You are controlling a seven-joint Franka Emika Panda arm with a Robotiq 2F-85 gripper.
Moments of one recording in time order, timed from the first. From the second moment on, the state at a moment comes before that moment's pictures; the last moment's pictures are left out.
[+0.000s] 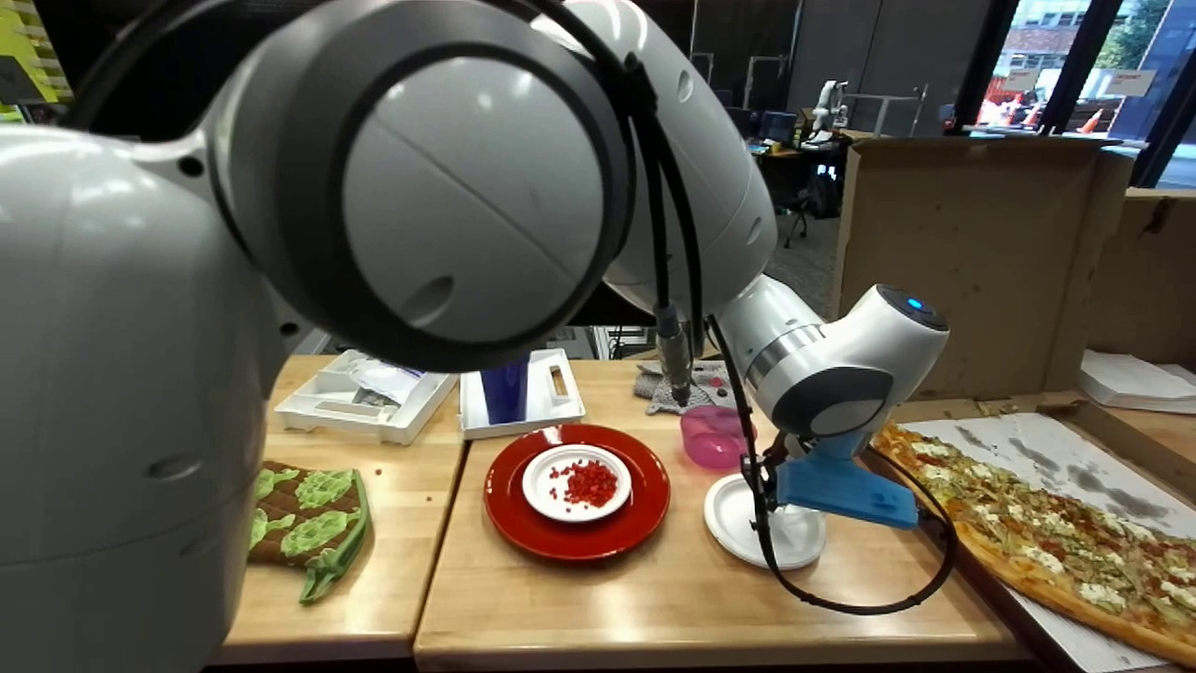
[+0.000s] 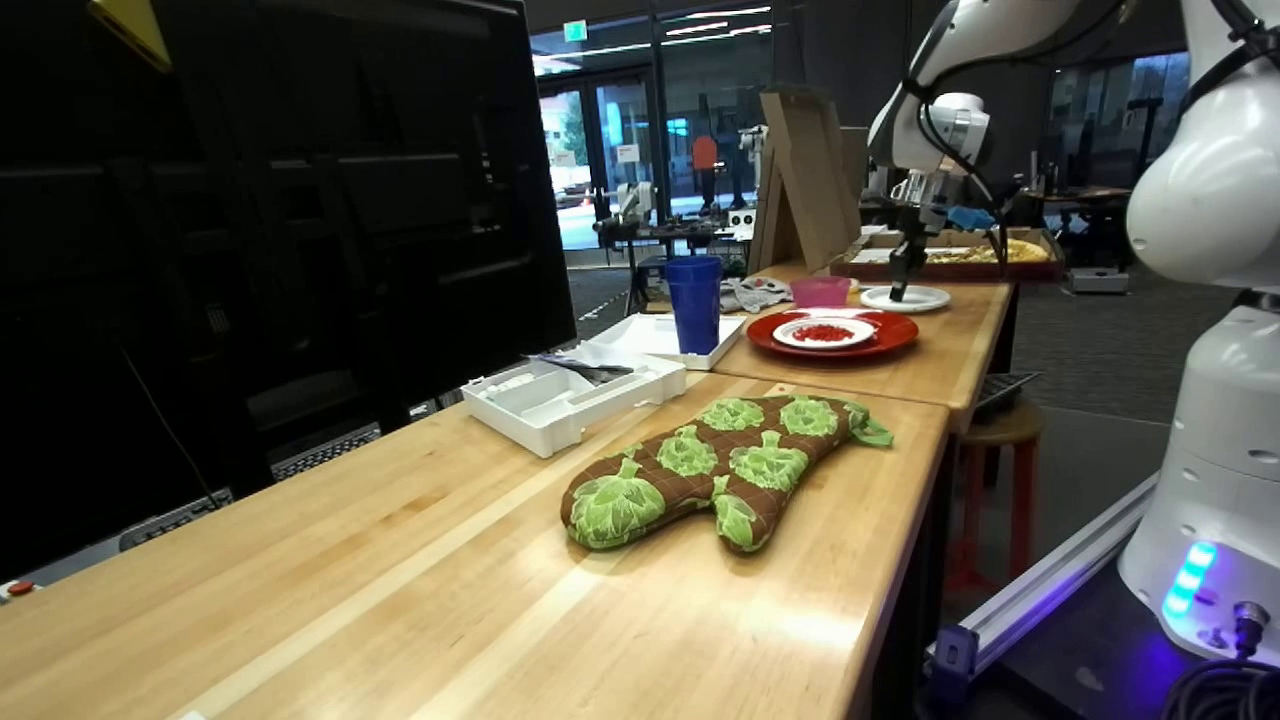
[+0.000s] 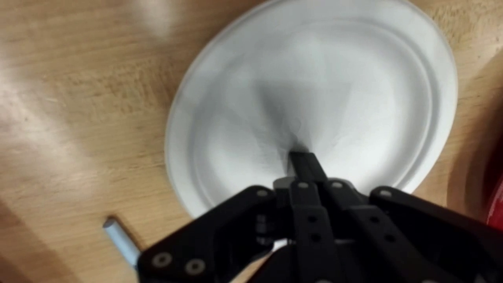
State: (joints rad) arm -0.43 0.36 -0.18 -1.94 0.42 2.29 -1.11
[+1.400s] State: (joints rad) arm -0.51 0.42 -0.19 -1.83 0.41 2.16 -1.08
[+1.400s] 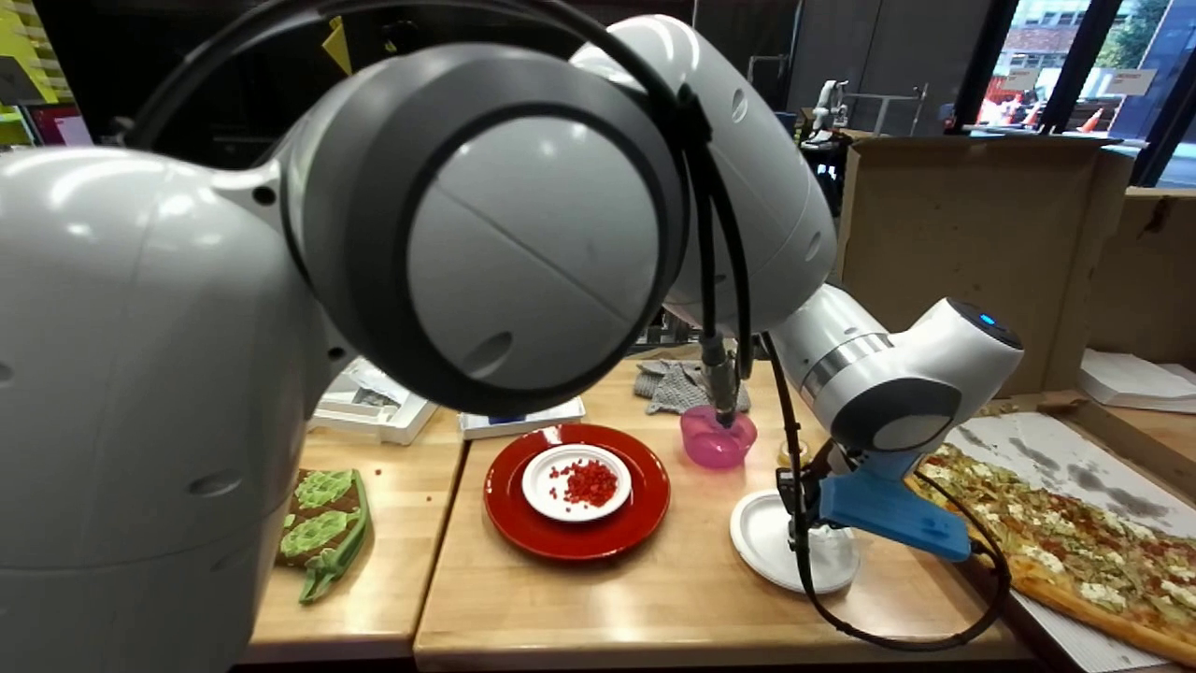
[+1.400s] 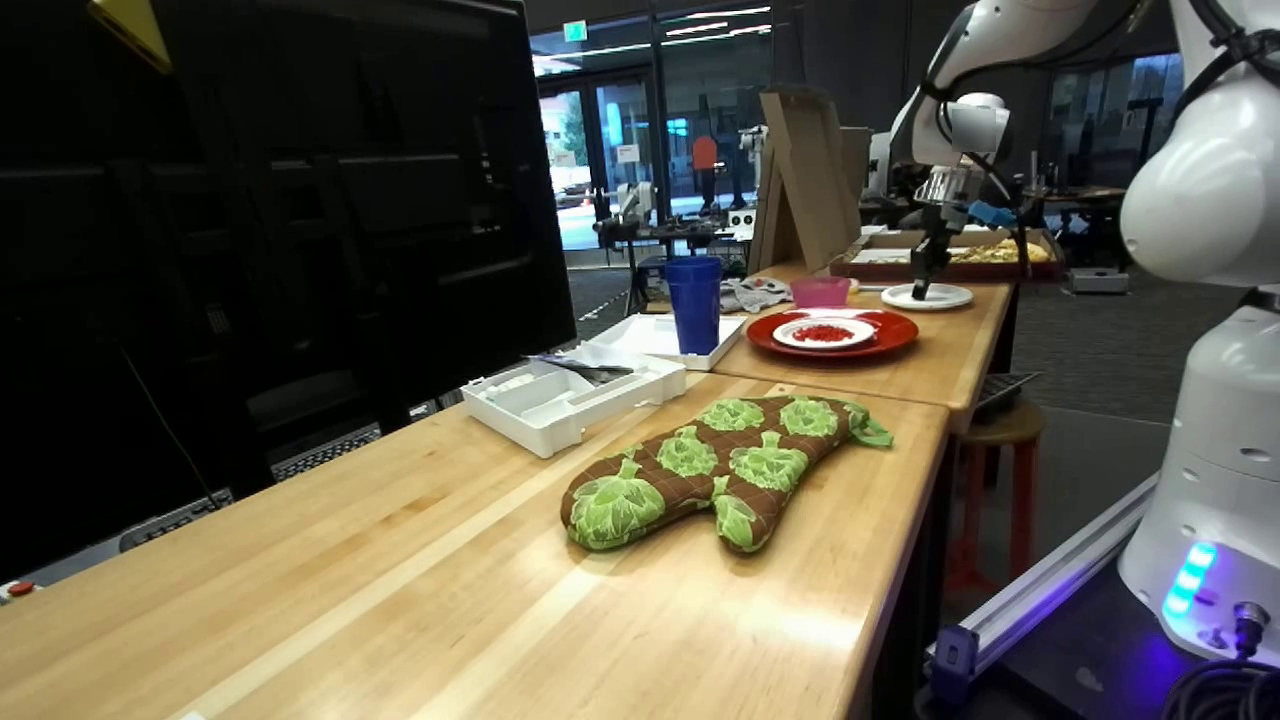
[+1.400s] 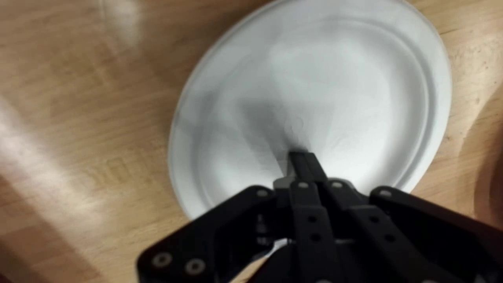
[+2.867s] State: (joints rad) arm -0.55 0.45 -0.19 -1.77 0.41 2.09 -1.07
